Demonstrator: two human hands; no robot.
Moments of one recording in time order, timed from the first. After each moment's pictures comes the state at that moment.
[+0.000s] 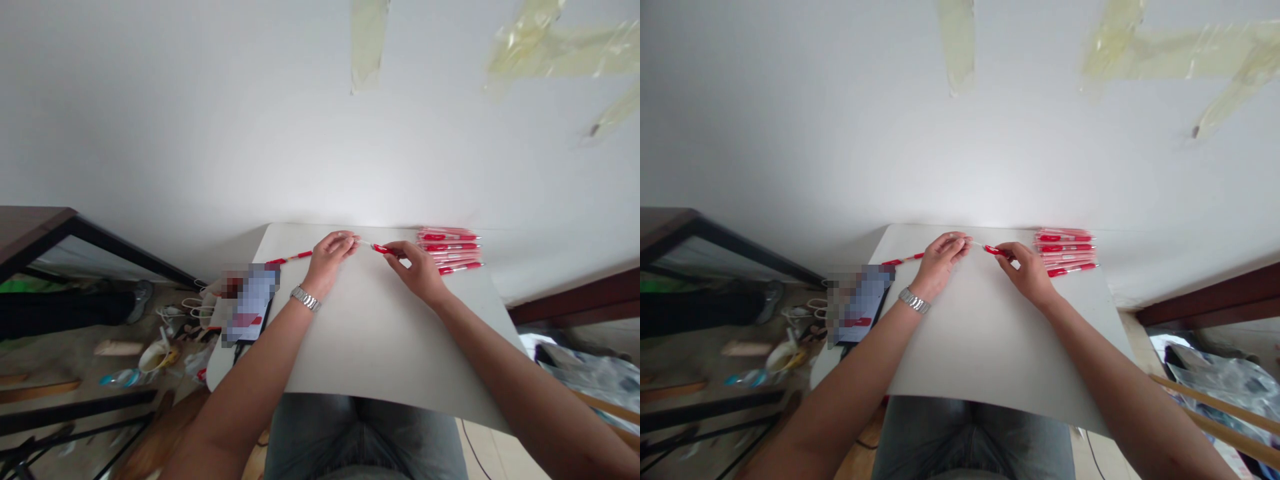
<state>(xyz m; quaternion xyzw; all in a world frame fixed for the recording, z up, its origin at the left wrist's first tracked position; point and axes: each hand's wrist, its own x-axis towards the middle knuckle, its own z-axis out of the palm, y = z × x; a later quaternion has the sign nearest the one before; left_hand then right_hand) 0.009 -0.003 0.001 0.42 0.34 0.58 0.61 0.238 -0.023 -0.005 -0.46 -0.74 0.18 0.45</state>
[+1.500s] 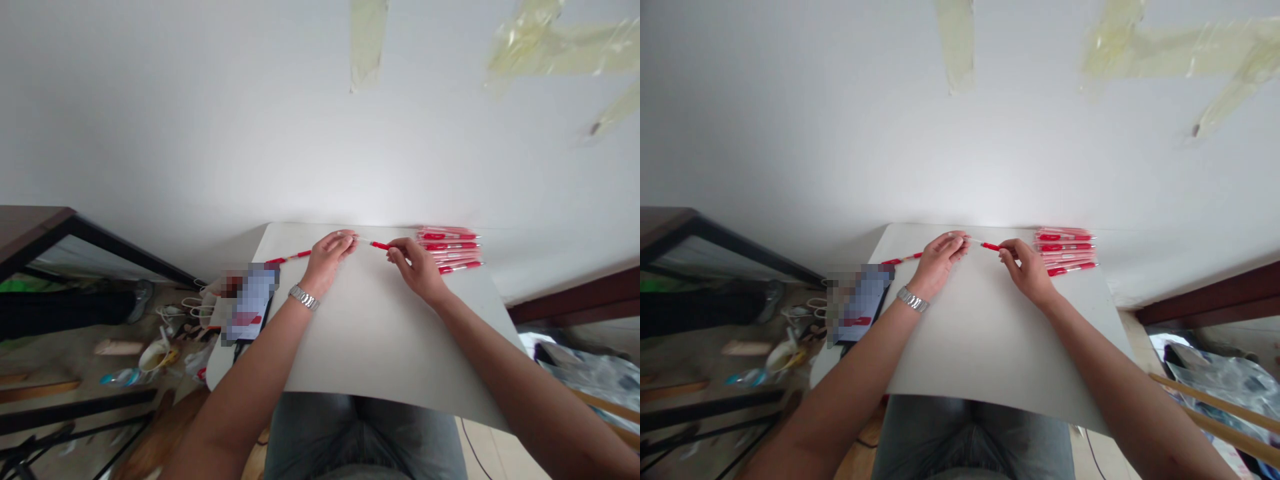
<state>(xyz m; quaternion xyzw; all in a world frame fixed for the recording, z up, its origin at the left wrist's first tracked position) 0.007 -0.001 0.000 0.41 0.33 0.58 0.62 0.241 -0.023 -0.006 -0.47 -0.73 0.22 0.45</state>
